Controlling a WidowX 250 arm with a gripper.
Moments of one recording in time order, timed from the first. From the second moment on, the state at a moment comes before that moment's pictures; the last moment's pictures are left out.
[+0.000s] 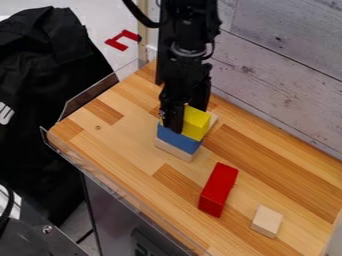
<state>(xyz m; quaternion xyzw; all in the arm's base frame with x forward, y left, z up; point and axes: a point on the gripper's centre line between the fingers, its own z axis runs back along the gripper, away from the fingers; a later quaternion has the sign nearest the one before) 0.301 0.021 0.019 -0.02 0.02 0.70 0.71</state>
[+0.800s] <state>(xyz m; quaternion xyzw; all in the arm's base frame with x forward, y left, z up) 0.291 0.024 0.049 -0.03 -0.01 0.60 0.80</state>
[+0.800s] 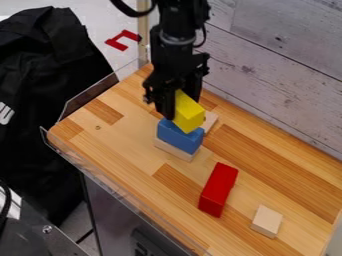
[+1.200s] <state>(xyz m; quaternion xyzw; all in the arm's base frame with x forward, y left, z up) 0.265 -0.012 0.038 0.00 0.01 0.39 0.92</state>
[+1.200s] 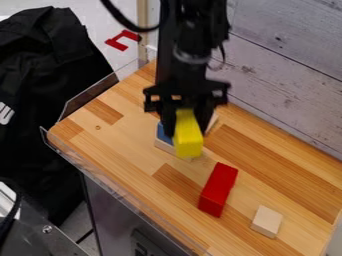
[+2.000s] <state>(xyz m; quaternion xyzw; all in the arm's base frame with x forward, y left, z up) 0.259 -0.050 0.016 -0.01 0.01 0.05 1.00</state>
